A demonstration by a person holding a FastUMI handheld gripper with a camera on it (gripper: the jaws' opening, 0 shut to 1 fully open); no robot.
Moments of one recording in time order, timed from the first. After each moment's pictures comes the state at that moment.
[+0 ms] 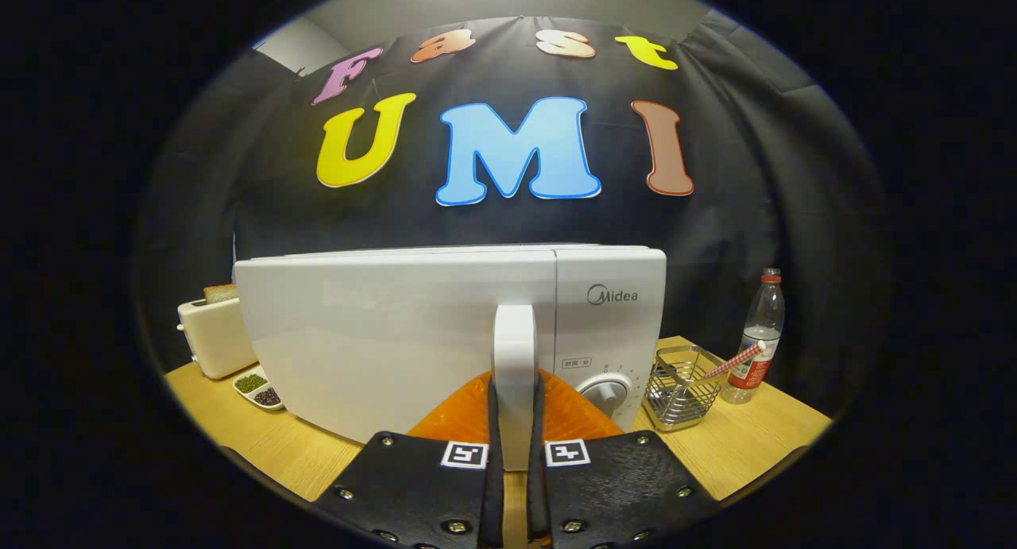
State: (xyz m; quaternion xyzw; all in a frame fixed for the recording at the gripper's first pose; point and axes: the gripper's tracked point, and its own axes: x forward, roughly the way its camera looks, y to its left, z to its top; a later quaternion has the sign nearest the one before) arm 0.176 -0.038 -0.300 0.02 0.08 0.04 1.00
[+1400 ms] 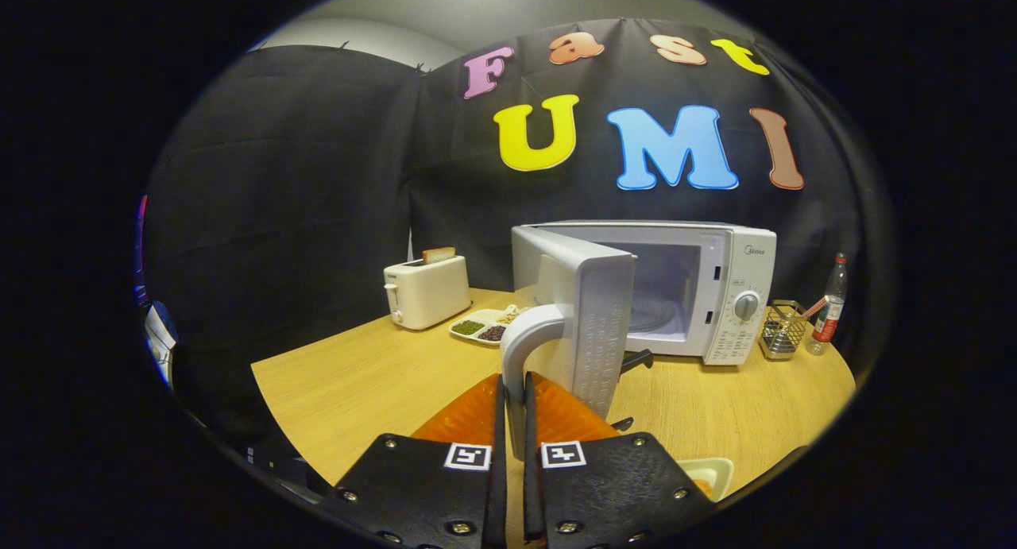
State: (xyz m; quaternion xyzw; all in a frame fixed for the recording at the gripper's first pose) arm -0.092 0.126 -0.283 0.01 0.12 0.30 0.95
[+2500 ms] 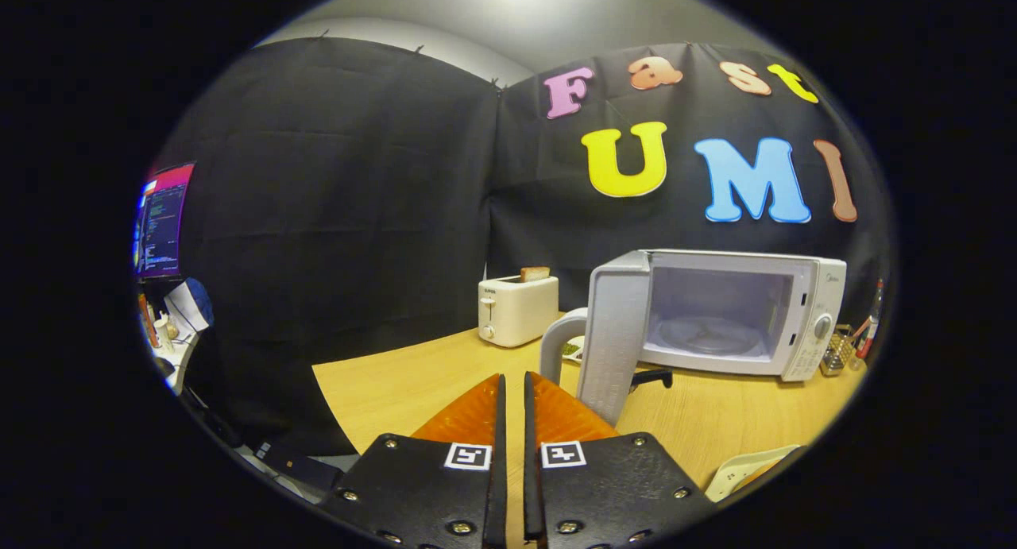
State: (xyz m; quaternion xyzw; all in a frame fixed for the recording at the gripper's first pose) arm -0.160 0.224 -0.269 -0.01 0.05 0.39 0.92
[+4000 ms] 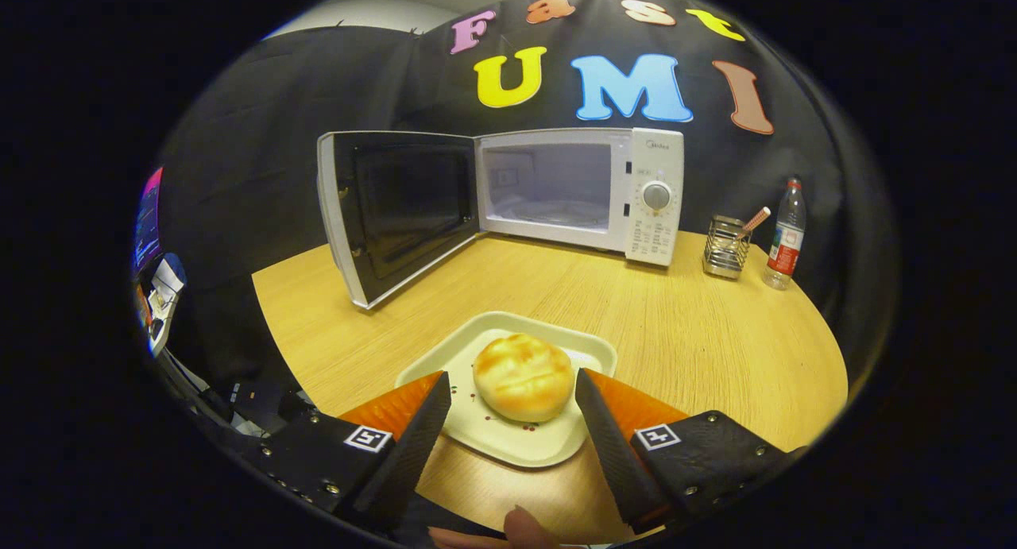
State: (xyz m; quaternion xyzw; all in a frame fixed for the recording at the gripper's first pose) arm -0.130 -0.066 -0.407 -0.04 0.24 0.29 0.92
